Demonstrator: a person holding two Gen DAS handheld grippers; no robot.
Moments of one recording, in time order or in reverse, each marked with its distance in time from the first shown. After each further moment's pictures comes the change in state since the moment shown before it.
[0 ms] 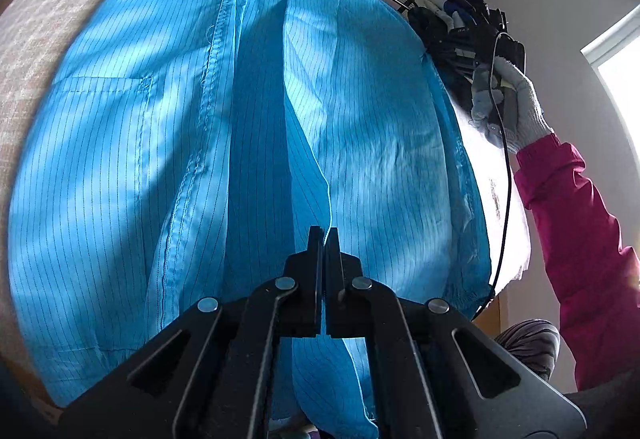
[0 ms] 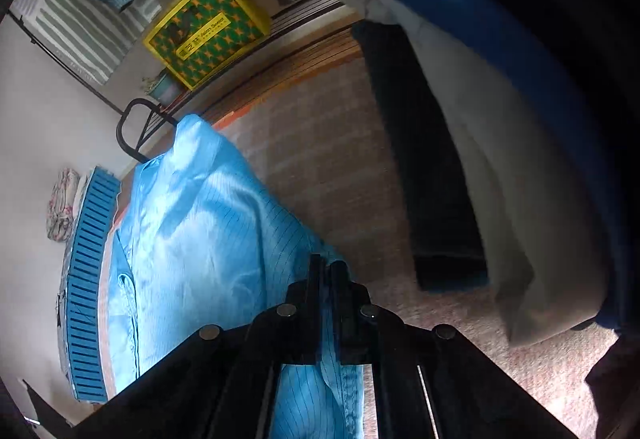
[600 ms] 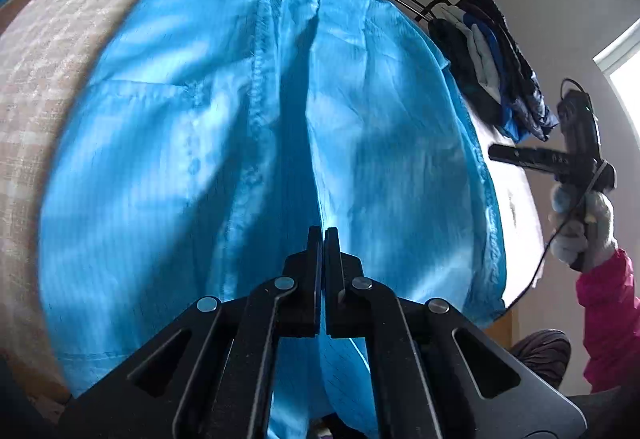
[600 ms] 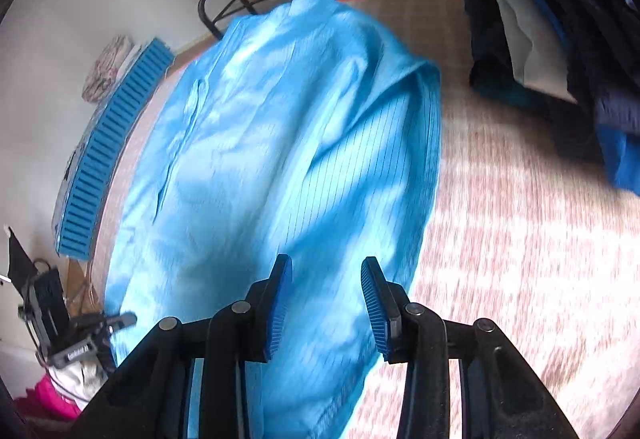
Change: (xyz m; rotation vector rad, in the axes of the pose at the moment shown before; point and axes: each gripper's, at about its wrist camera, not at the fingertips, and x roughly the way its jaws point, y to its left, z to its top) left arm -0.016 0.021 0.001 -0.012 -0.056 0.093; right arm -0.084 0.025 -0.157 -0.406 0.277 0.023
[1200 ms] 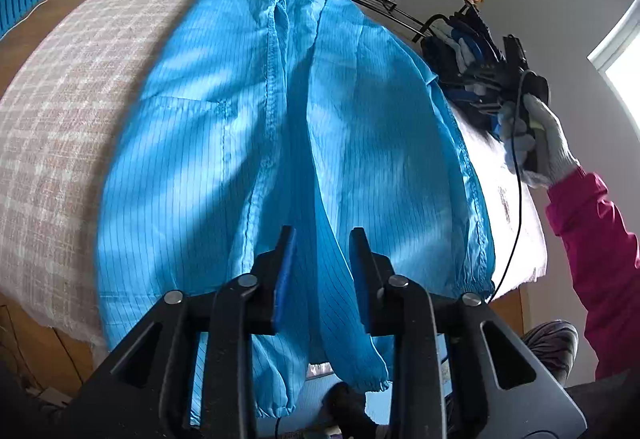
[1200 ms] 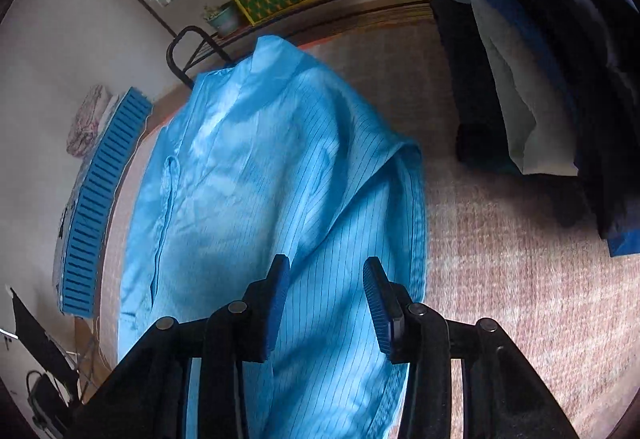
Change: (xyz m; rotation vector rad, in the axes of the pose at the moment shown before) left arm -0.052 -0.012 -0.030 0.026 -0.048 -0.003; right arm 0.022 -0.044 0.102 0.253 -0.152 0.037
